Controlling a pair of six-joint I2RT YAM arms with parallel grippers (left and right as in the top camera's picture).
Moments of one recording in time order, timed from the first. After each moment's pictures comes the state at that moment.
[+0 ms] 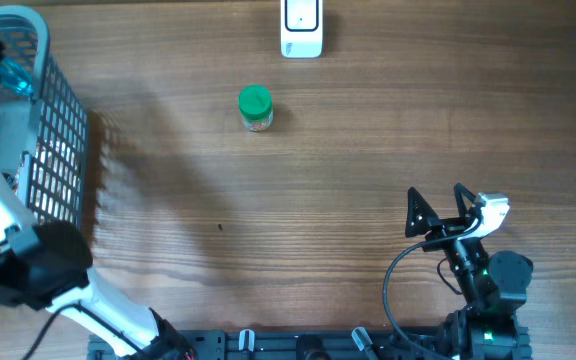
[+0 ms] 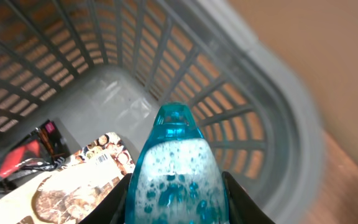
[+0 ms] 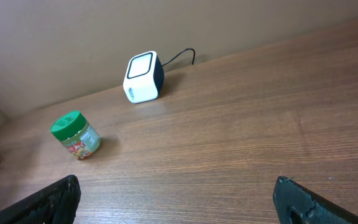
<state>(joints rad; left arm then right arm) 0.48 1.97 2.31 -1.26 -0.03 -0.38 -0.09 0.19 0.01 0.02 -0.34 0.31</state>
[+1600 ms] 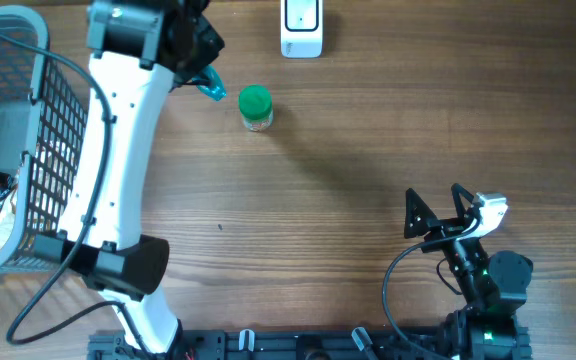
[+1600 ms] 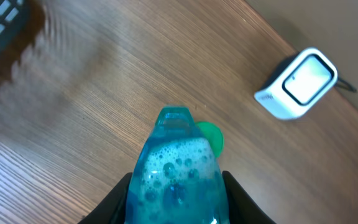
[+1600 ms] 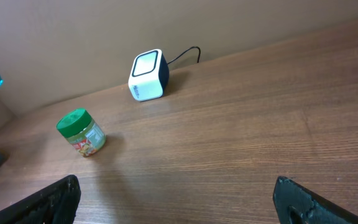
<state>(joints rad) -0.29 1.93 2.31 -1.49 -0.24 -0.93 -0.09 0.19 0.01 0.02 -0.36 0.31</state>
